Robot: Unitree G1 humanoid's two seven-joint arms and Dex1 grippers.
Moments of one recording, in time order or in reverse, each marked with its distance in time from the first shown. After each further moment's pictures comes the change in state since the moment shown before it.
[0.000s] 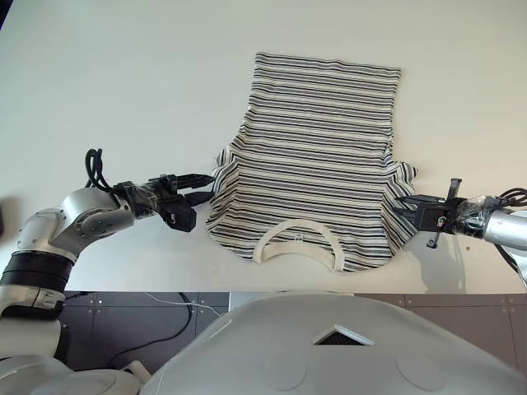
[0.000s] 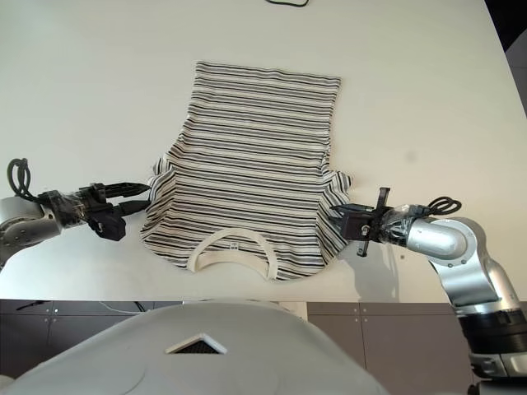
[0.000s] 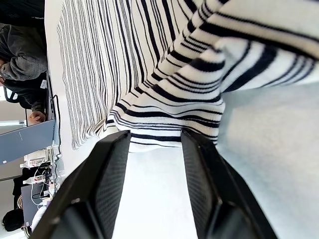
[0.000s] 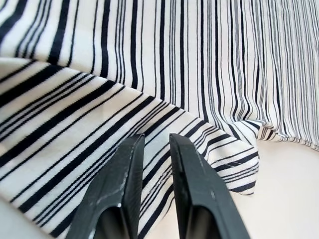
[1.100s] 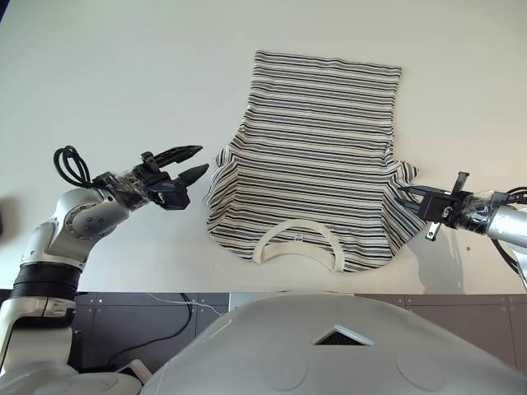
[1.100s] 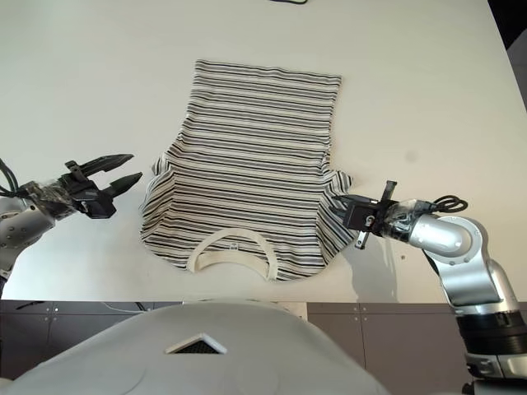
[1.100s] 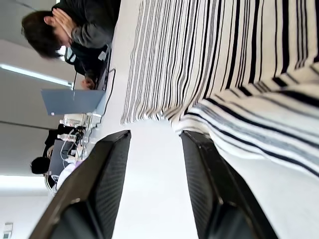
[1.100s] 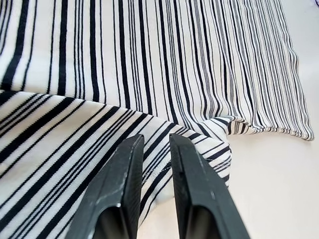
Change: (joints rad) left arm 0.072 -0.082 0.148 -0.084 -0.225 0.042 -0.005; right arm 0.004 0.053 -0.050 -0.048 0.095 0.093 -0.026
